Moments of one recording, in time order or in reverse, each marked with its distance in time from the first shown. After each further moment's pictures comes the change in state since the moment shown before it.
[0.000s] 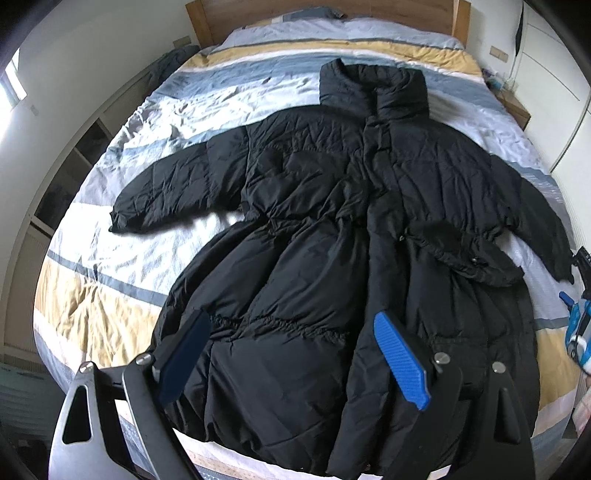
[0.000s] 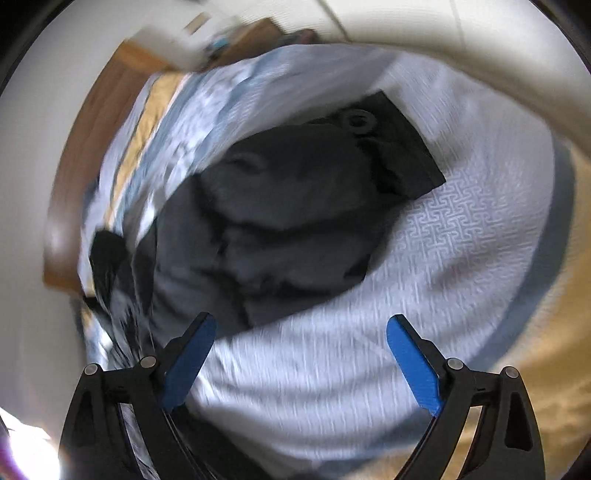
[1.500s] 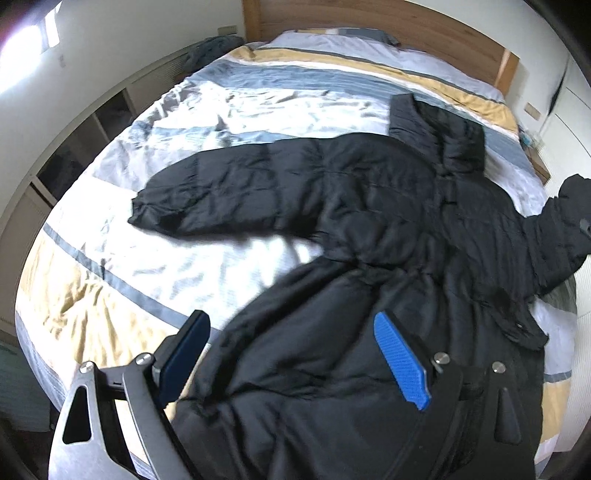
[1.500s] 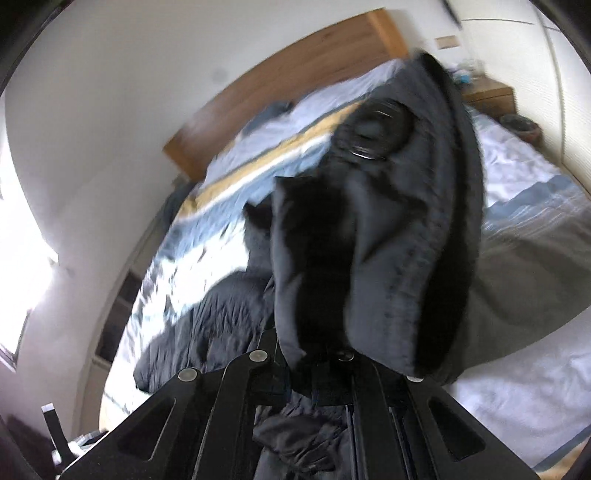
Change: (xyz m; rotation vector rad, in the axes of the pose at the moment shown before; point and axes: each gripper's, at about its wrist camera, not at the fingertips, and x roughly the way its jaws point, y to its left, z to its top) left arm 0.046 0.142 0.028 -0.188 -0.058 -0.043; right arm -0.039 0.302 -0.176 -0.807 0.062 0.277
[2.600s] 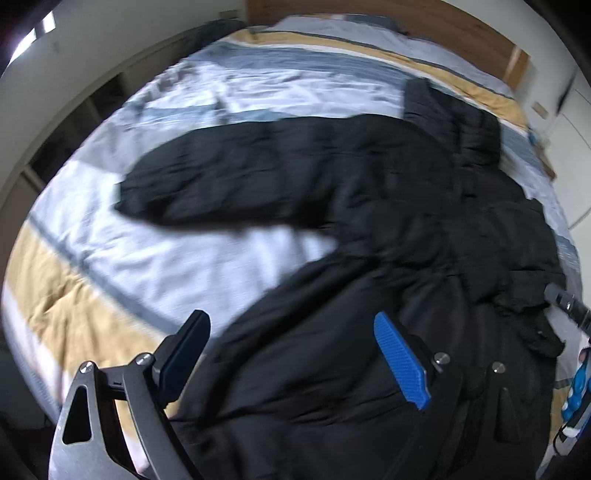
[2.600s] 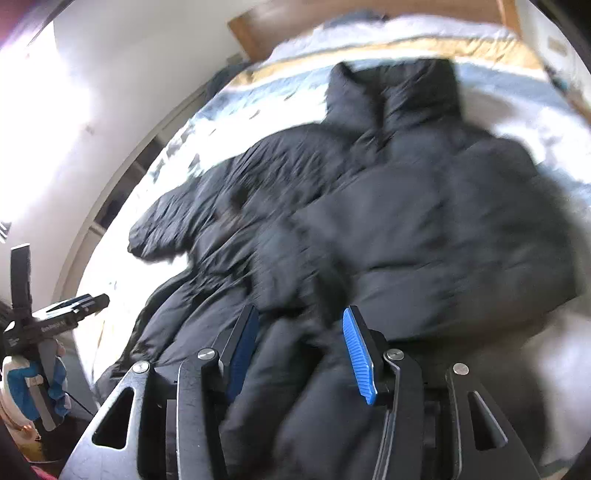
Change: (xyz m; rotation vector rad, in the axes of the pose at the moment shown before) left arm 0.059 -0.011 0.007 0.003 0.048 -0.036; right arm 0.071 0.059 -0.095 -0.307 0.266 -0.006
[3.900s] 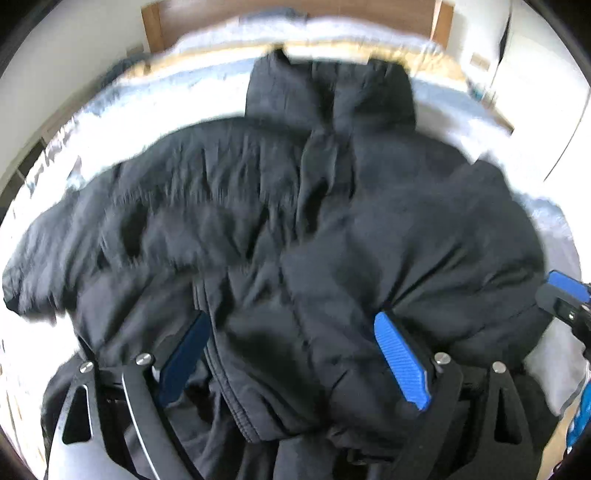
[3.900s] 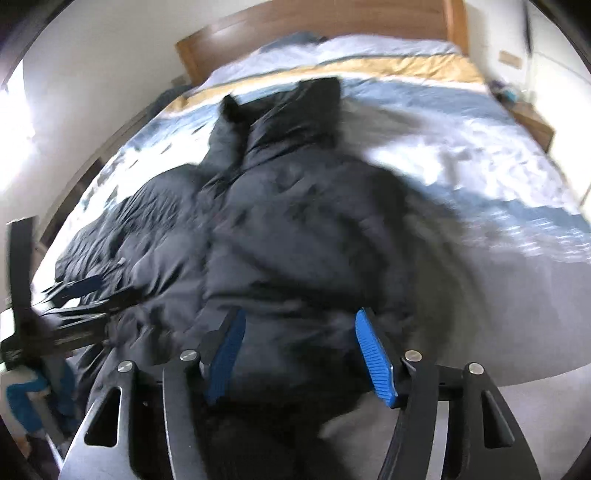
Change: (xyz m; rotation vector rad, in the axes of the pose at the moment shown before) left arm 0.113 -0.238 0.033 0.204 -0.013 -0.075; right arm 0.017 -0.131 0.021 -0.001 0.005 -0.150
